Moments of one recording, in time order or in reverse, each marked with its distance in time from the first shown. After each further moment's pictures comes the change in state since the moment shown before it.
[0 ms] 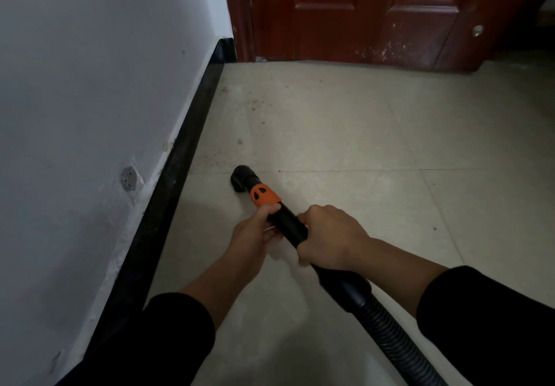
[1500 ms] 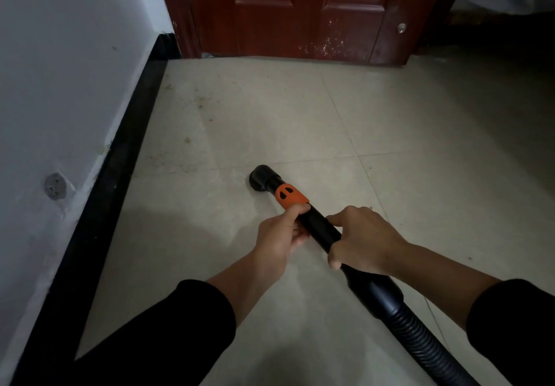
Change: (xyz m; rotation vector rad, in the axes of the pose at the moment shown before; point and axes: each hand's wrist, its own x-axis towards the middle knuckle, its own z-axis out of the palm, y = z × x) left_hand -0.036 -0.054 0.103 0.067 -0.166 -0.159; right_hand -0.082 0.093 -0.028 0.082 0.053 0.248
